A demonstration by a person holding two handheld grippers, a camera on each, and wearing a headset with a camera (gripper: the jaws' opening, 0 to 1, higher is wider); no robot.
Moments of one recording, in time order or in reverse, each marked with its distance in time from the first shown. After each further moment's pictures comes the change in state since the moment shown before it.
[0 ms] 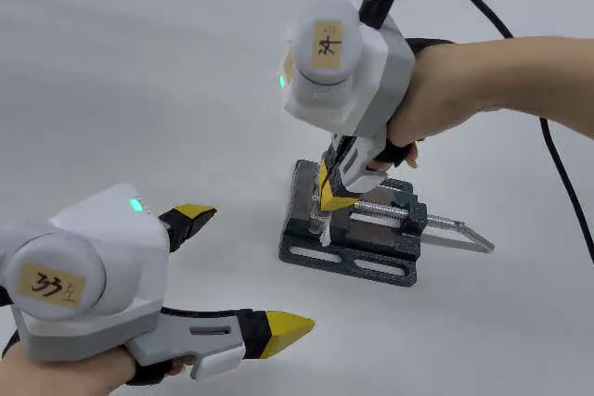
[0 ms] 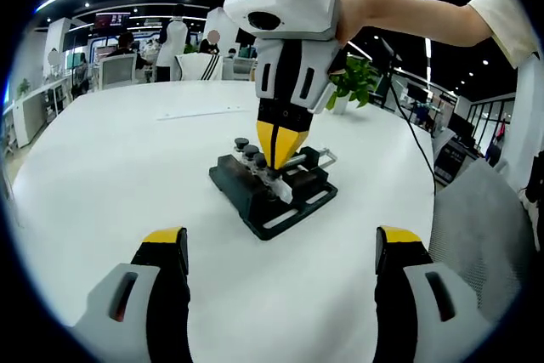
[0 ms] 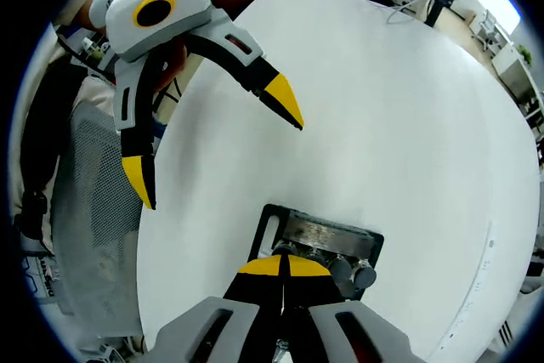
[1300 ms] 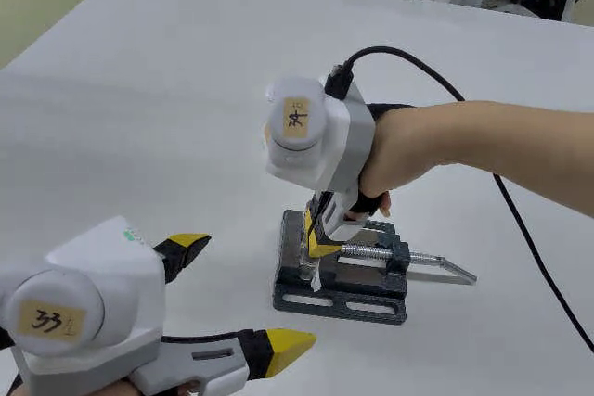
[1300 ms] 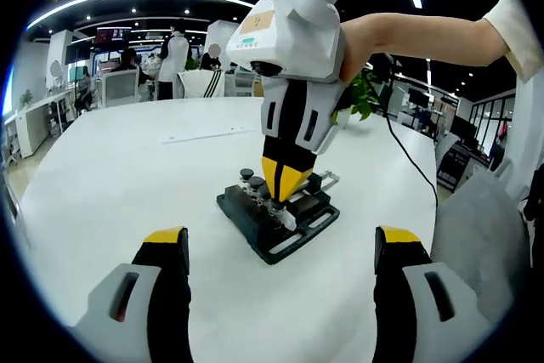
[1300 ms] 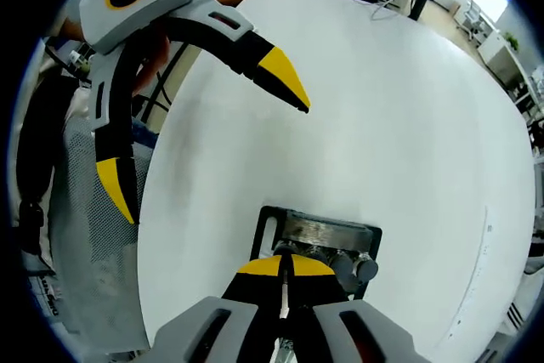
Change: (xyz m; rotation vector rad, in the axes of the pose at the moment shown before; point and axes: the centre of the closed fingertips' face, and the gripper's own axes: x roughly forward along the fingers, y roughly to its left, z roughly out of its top) left arm -0.008 0.000 0.033 0.034 -0.059 0.021; right arm -0.001 0.002 -0.003 0.073 -0.030 -0.043
